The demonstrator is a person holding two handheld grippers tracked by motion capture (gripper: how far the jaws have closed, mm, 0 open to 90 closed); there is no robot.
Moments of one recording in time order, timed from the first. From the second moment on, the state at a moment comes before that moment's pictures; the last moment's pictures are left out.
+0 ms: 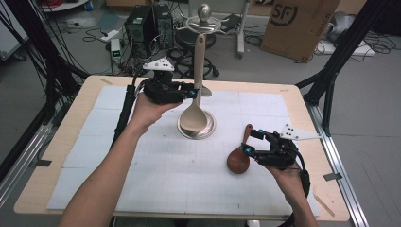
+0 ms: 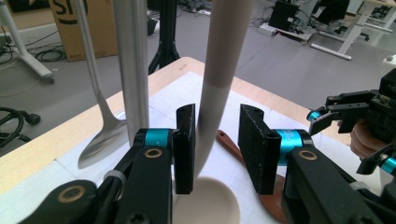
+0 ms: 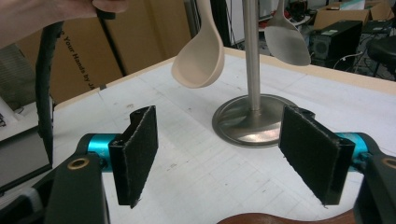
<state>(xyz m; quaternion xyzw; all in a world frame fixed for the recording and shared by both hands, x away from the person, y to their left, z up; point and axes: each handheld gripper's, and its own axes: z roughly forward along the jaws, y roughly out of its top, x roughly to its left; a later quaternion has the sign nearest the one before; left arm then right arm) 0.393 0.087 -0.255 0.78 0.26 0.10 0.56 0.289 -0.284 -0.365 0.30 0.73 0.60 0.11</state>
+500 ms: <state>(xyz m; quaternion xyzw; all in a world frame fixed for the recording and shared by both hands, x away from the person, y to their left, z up) 0.379 0.100 -0.234 0.77 0.25 0.11 0.58 0.290 -0.282 -0.368 0.30 0.73 0.60 0.11</state>
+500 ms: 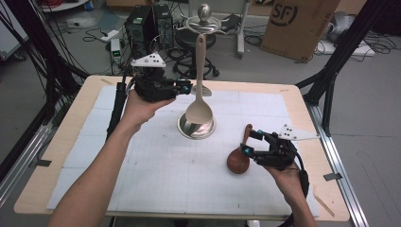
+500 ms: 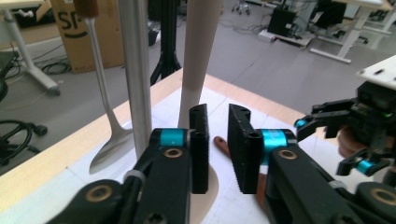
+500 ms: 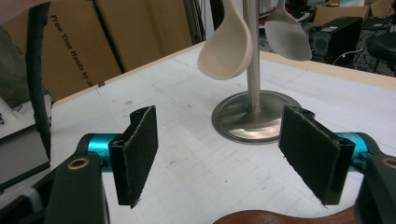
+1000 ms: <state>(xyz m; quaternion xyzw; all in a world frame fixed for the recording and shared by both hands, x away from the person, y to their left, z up) 0.369 0.101 -0.201 0.78 0.22 0.10 0.58 0.292 -0.282 -0.369 0.30 0.73 0.60 0.11</state>
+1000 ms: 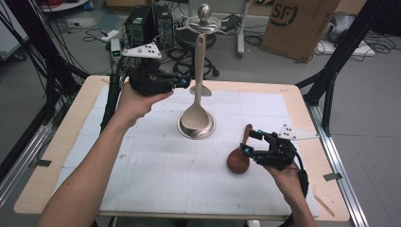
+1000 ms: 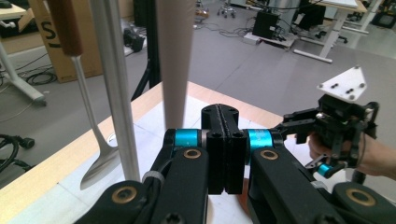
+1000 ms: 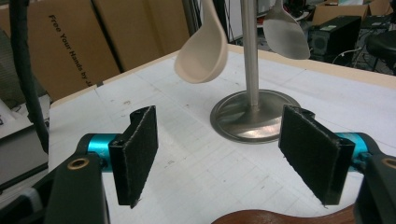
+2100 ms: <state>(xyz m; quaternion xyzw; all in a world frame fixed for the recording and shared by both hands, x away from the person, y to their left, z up) 0.371 0.070 -0.132 0.77 0.20 0.12 0.60 0.293 -0.282 -0.372 0.31 0.74 0.59 0.11</state>
